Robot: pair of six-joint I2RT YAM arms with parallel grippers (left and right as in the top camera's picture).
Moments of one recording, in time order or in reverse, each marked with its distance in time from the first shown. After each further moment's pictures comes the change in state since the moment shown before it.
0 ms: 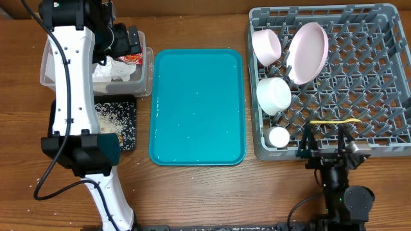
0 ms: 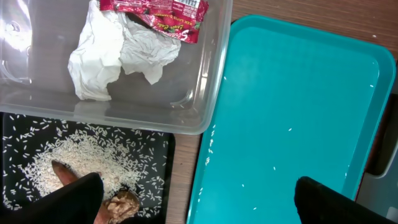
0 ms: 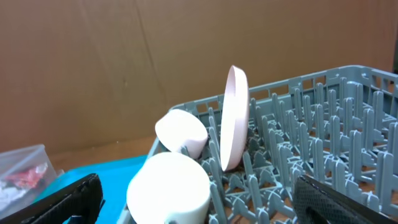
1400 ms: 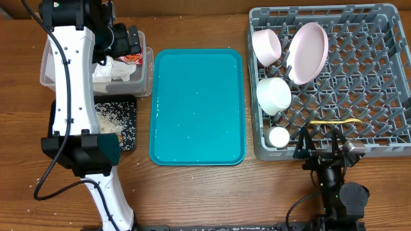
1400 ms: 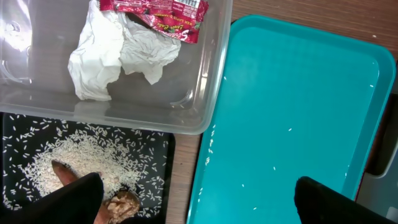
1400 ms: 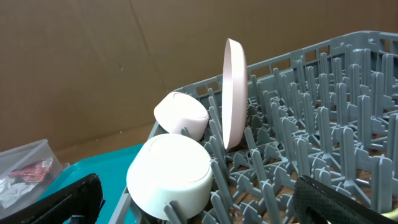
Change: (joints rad) left arm 0.000 0.000 0.000 0.000 0.000 0.000; right arm 0.000 0.000 -0.039 -0.018 -0.005 0.073
